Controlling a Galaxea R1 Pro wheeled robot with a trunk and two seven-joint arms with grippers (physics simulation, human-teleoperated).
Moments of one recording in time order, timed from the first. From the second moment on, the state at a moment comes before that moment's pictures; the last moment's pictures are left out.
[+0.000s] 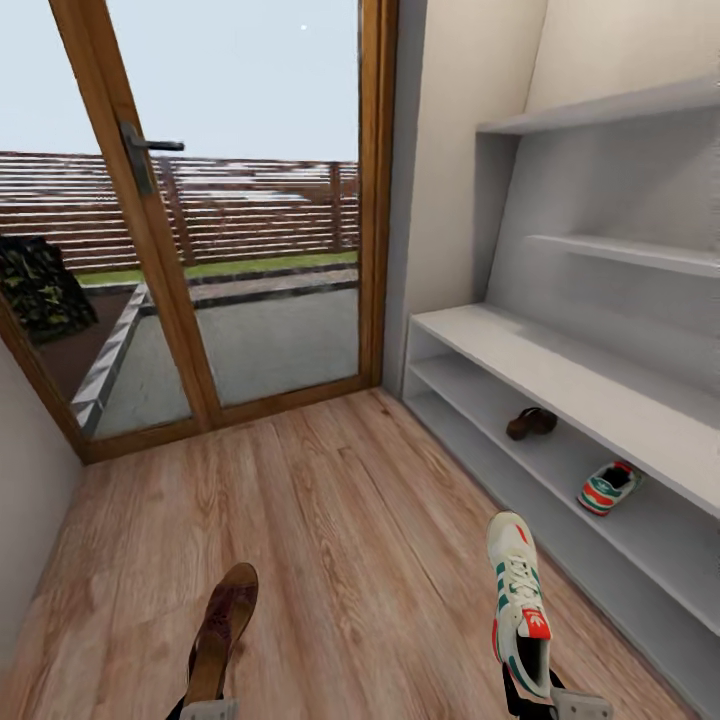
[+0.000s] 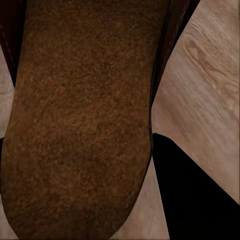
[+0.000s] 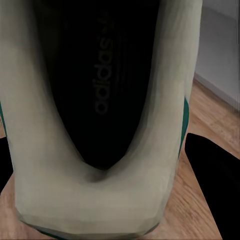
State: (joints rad) left arm -0.26 0.00 0.20 -0.22 -0.16 -0.64 0.02; right arm -0.34 -0.09 -0.43 -0.03 0.20 -0.93 0.15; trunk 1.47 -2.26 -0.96
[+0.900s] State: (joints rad) left arm -0.26 0.00 0.20 -0.22 -0.16 -0.64 0.02; right arm -0.34 -0.09 -0.43 -0.03 0.20 -0.93 0.15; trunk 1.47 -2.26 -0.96
